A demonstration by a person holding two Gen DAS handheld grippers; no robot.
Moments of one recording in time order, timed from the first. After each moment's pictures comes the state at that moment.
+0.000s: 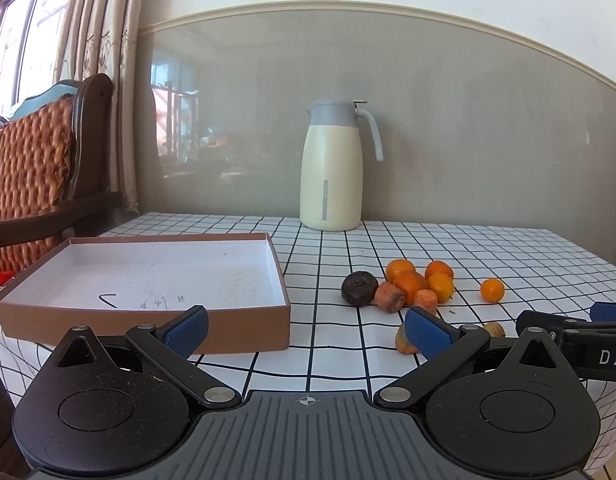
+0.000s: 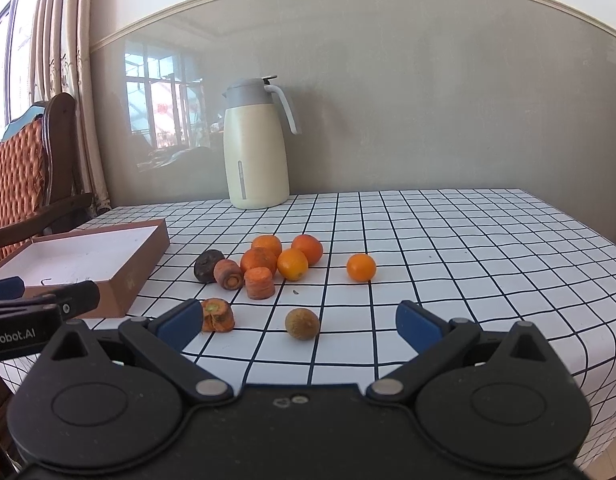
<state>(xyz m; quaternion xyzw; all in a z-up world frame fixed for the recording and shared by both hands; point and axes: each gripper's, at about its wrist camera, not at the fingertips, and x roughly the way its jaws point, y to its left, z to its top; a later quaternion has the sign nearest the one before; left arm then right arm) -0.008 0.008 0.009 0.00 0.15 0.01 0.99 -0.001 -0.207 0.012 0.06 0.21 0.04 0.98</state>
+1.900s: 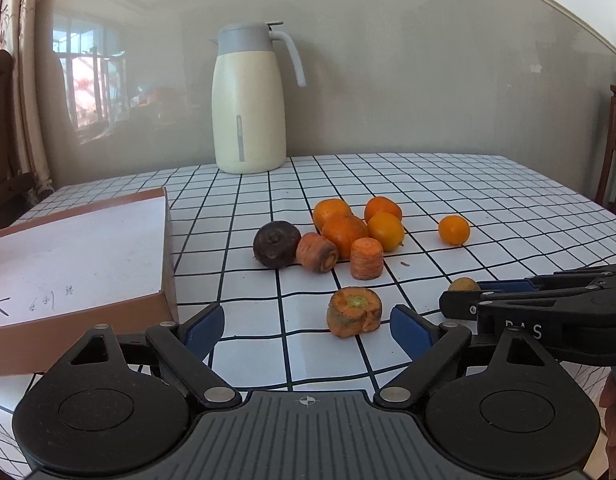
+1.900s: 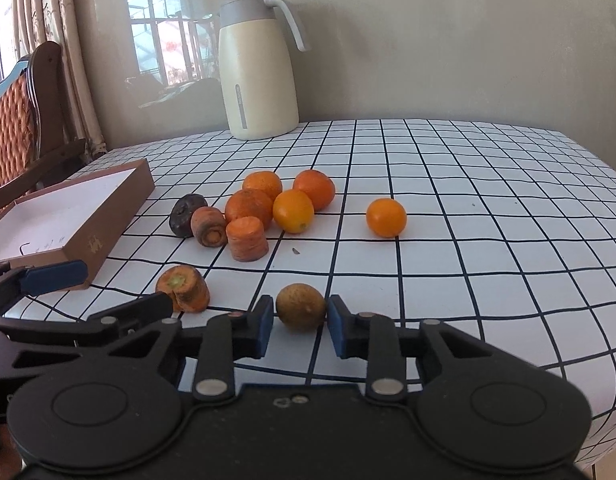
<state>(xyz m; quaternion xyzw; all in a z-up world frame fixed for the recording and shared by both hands) 0.067 -0.040 -0.014 0.05 0.25 -0.09 0.96 0.078 -0.212 -0.021 0.07 0.32 0.07 0.94</state>
